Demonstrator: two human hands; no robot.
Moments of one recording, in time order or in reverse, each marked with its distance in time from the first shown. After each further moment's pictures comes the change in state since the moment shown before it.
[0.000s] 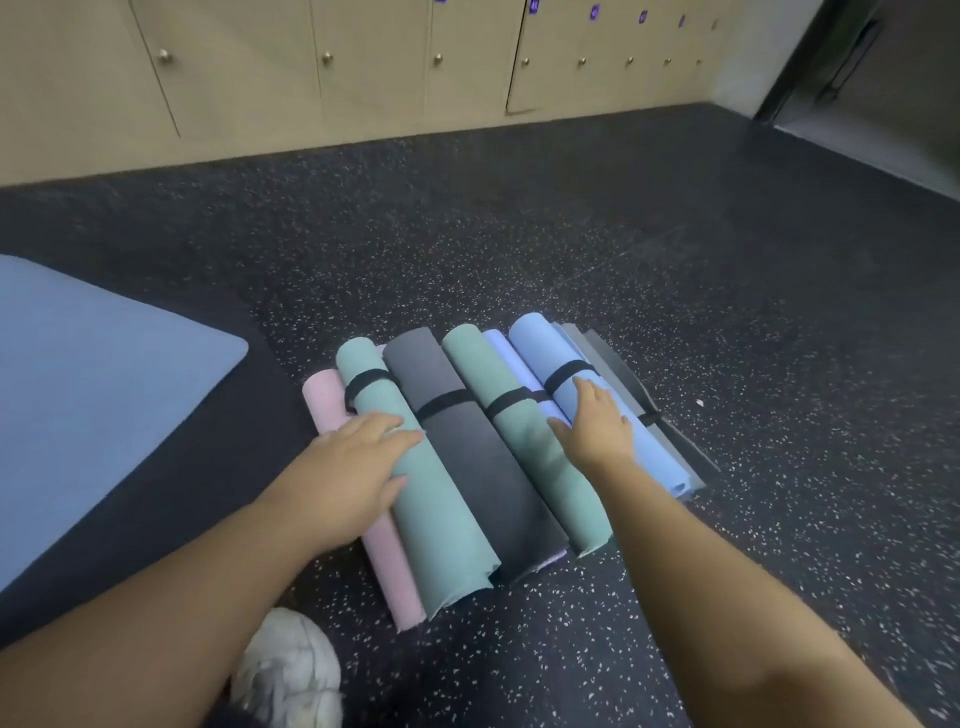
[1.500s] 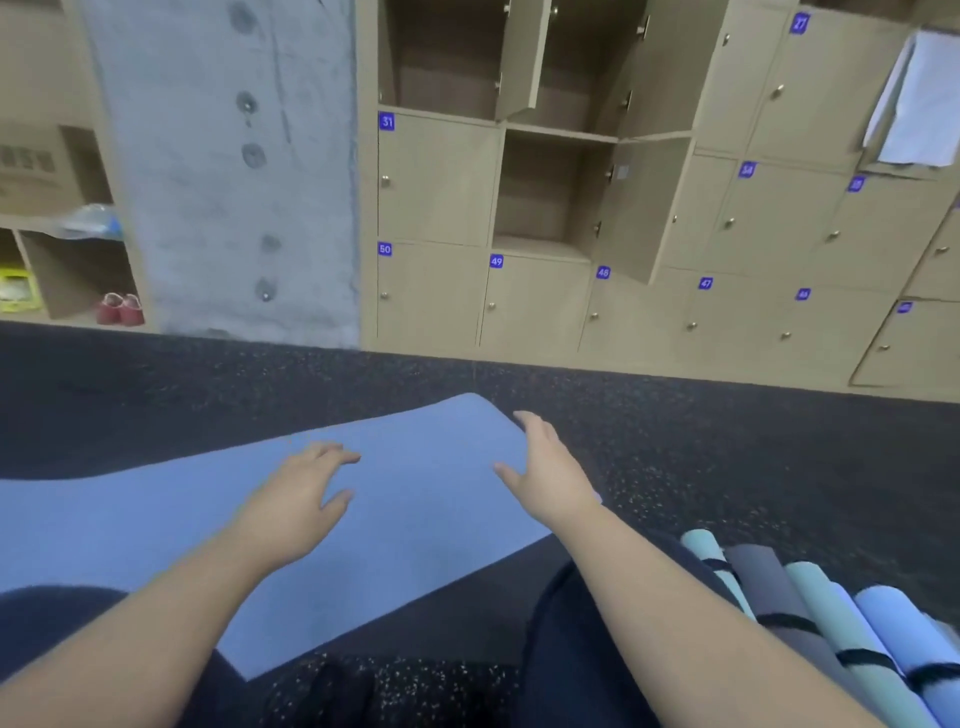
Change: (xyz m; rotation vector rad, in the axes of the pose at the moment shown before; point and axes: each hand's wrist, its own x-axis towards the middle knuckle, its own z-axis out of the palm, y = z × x) left_hand -0.459 -0.169 -0.121 -0.085 0.546 -0.829; right_hand -0.317 -0.426 -0.063 0.246 -0.151 -0.971
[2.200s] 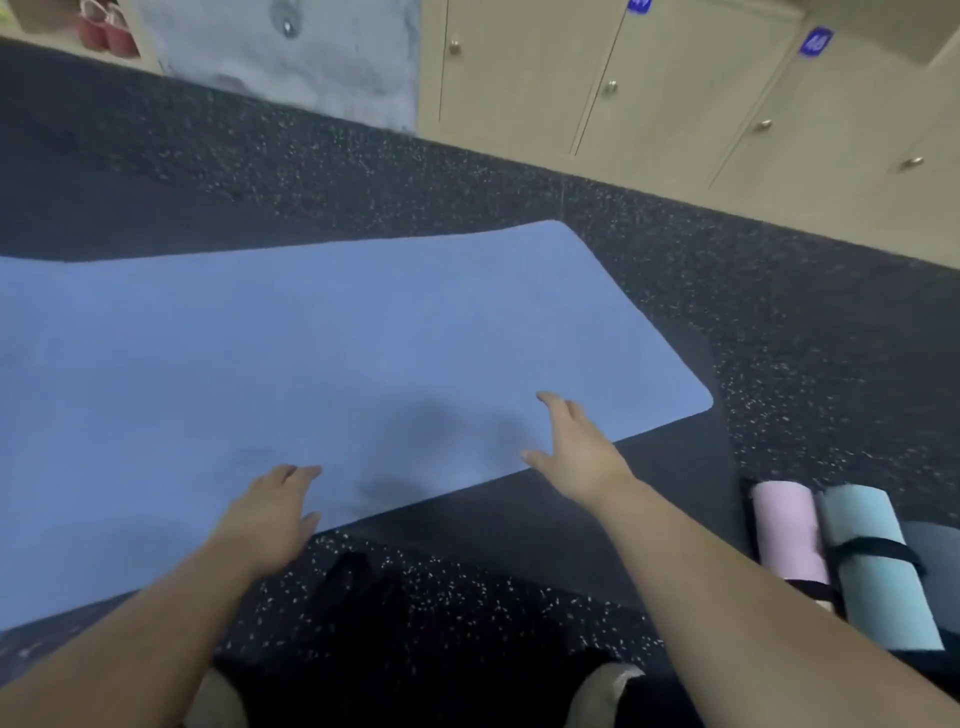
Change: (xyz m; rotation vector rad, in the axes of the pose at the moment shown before) left_hand 0.027 -0.166 0.218 0.046 -0.558 -0.477; right_hand 0.126 0.090 0.201 -0.158 -0.483 0.073
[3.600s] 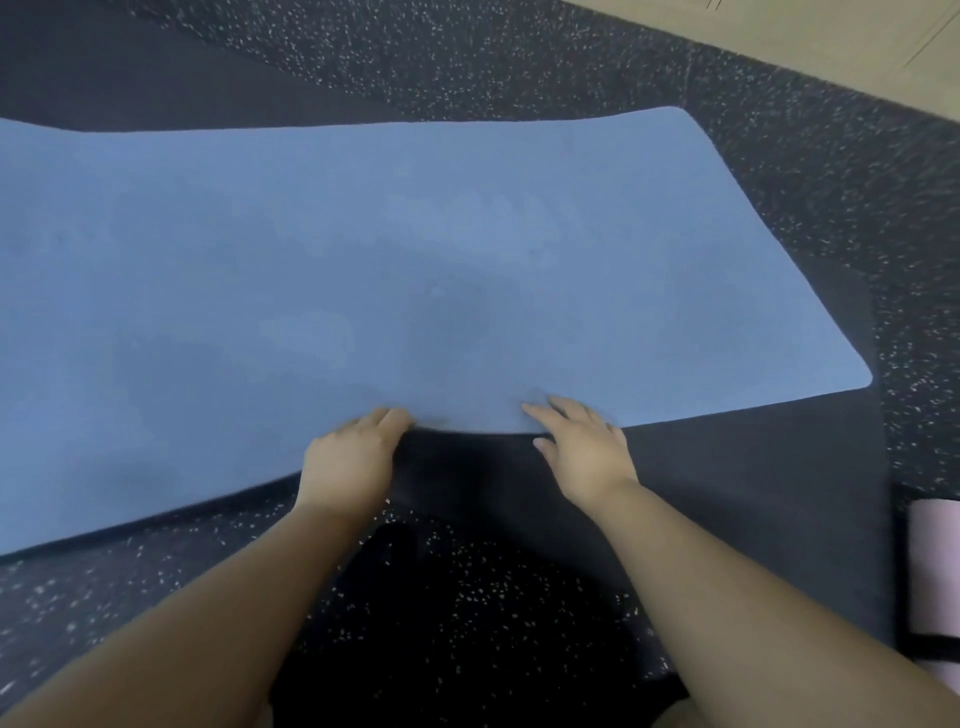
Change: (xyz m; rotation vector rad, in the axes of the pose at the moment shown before) left_hand 0.064 0.024 0.049 0.016 0.369 0.052; right_hand 0.083 -0.001 0.120 -0.160 -0.177 -0.116
